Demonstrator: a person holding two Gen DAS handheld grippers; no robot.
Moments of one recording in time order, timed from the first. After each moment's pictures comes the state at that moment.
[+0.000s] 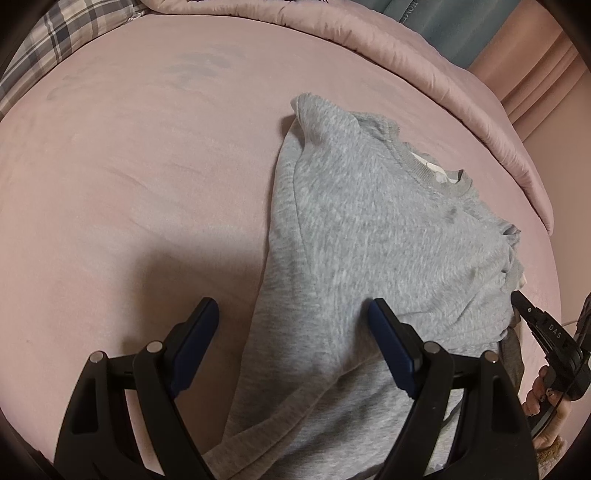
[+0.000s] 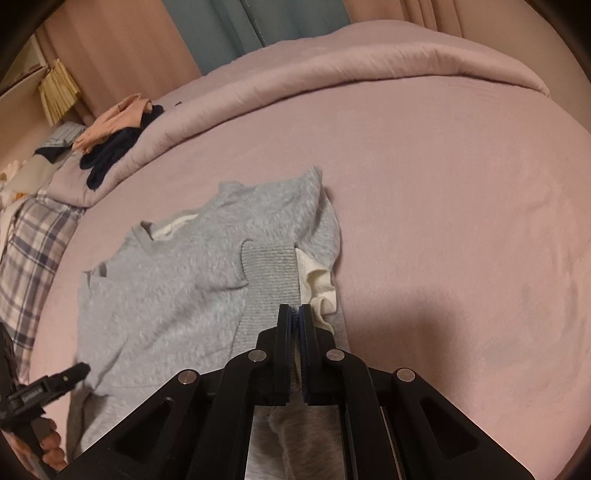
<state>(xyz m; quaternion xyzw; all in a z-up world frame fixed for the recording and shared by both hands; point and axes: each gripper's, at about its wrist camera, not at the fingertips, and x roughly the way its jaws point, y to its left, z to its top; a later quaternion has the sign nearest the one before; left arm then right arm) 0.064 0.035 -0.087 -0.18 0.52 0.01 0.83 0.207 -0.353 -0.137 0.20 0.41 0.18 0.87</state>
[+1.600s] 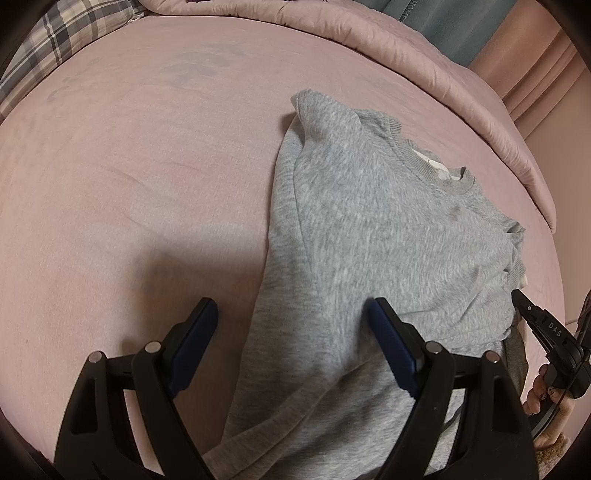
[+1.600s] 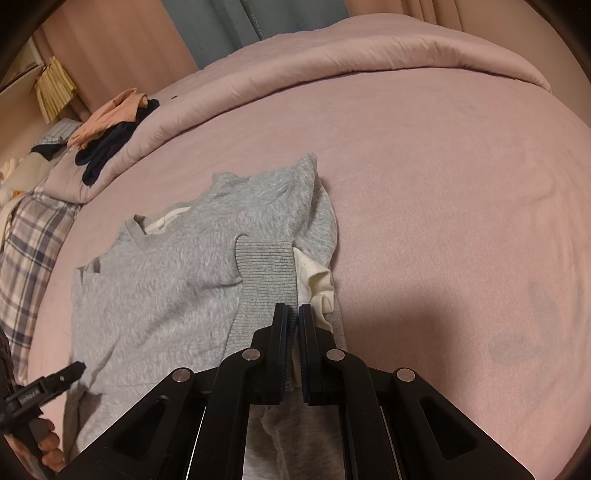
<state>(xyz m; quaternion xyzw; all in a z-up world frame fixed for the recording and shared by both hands) 0.066 0.034 -0.089 -0.18 0.53 0.01 0.83 0.212 -0.350 -0.142 0.20 0.42 0.18 0.87</state>
